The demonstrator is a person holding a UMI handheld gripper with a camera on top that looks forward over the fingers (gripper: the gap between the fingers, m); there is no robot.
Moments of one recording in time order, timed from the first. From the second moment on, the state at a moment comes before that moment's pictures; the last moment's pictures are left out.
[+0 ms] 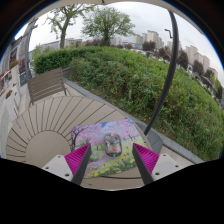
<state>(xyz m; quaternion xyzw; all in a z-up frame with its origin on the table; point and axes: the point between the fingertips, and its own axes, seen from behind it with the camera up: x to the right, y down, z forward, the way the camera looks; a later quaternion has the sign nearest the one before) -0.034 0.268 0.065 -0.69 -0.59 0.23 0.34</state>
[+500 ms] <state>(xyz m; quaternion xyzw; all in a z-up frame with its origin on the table) 0.194 0.075 0.163 -0.68 -0.62 0.24 0.31</state>
